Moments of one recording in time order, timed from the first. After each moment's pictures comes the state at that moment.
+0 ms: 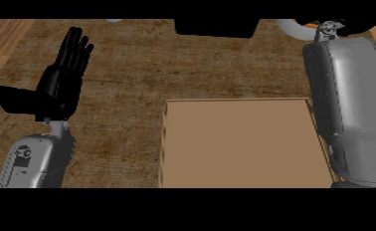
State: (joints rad) left arm -0.31 0.19 0.05 -1.55 0.14 0.10 0.05; right arm -0.94 -0.17 -0.23 -1.18 1.64 -0.04 0.92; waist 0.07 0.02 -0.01
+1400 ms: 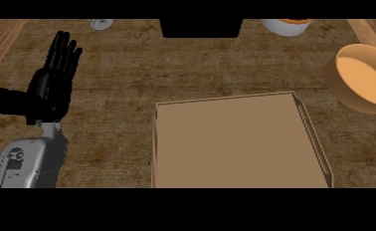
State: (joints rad) left arm -0.28 0.20 0.11 -1.52 0.13 0.10 0.04; right arm -0.74 -0.43 -0.47 -1.18 1.53 -0.13 0.86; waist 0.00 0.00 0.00
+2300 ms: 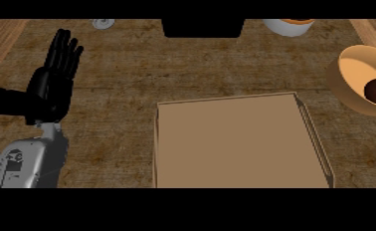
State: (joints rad) left arm -0.29 0.19 0.10 -1.57 0.12 0.10 0.08; right arm -0.69 -0.49 -0.64 -0.87 1.13 -0.27 0.56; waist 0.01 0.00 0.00
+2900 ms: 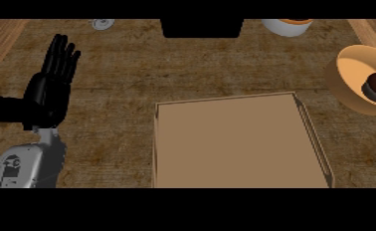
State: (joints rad) left arm -0.25 0.18 0.11 -1.58 0.13 0.09 0.06; right arm -0.73 -0.46 -0.73 -0.96 0.92 -0.53 0.45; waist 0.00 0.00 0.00
